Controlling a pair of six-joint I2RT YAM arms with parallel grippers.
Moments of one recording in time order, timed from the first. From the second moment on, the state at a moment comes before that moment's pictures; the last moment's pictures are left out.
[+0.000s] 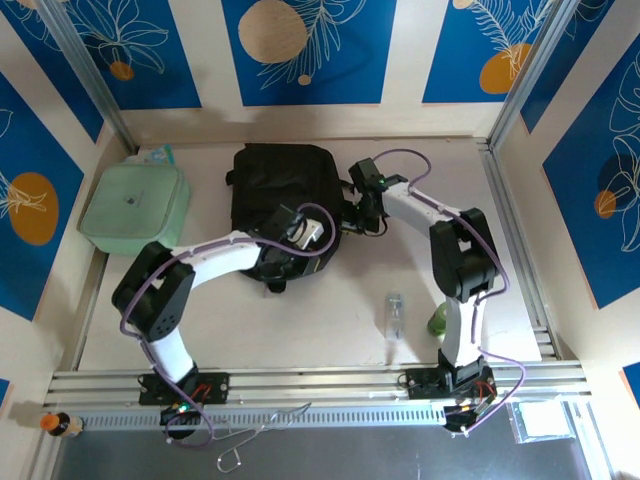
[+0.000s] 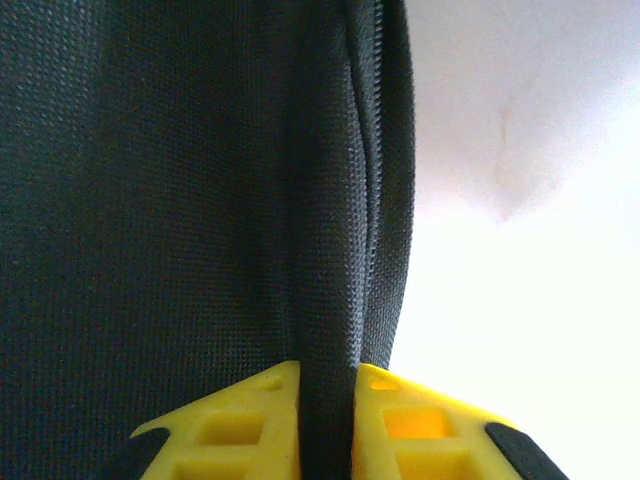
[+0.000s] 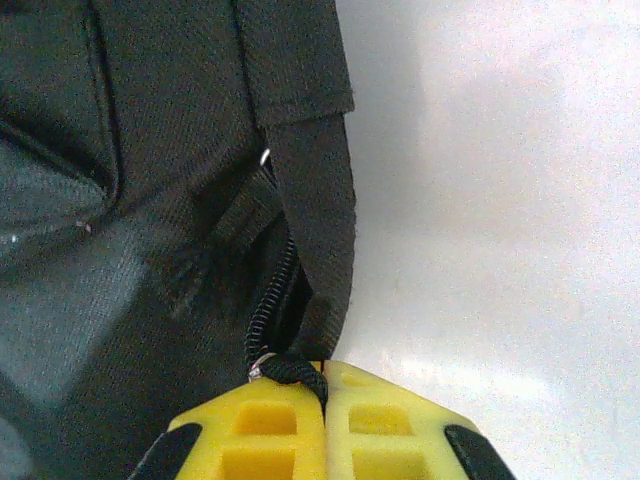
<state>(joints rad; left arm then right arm) -0.70 1.72 1.05 -0.36 0.26 -0.21 0.42 1.93 1.43 -0.71 -0.24 0.56</state>
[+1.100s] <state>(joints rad) -0.66 1.32 1.04 -0.58 0.13 -0.44 0.31 1.52 1.11 -0.44 -0.27 0.64</state>
